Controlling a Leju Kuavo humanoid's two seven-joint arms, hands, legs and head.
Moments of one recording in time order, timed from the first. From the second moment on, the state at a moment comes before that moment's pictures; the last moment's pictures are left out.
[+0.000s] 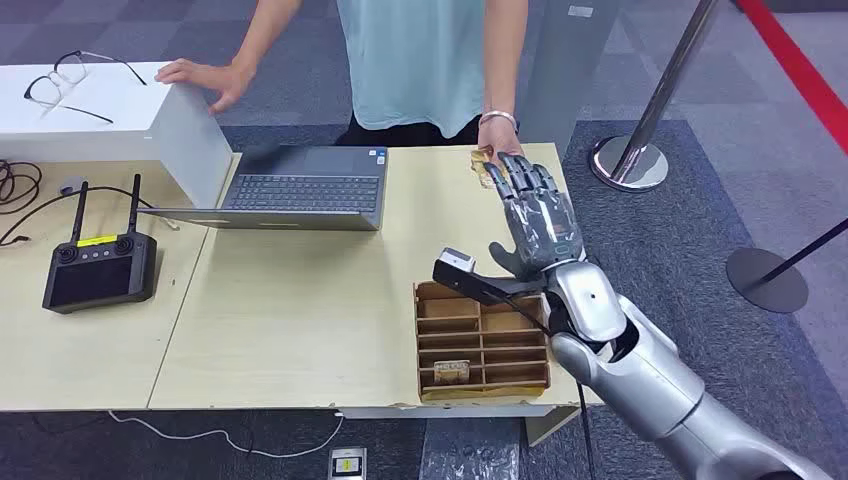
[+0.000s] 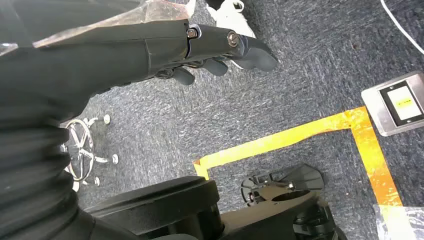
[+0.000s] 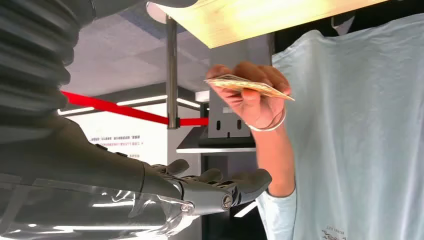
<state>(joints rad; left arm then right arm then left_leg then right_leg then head) -0.12 0.03 -1.19 -0.21 0.70 0.45 0.13 -0.58 -0.37 0.75 -1.56 1.09 -0.24 0.51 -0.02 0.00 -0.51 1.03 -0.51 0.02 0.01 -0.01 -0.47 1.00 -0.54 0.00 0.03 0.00</state>
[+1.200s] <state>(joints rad) -0.12 0.04 -1.18 -0.21 0.69 0.43 0.14 -0.45 -0.40 0.74 -1.73 1.18 -0.20 0.54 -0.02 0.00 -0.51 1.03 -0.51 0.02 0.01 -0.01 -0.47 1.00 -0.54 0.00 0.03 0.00</state>
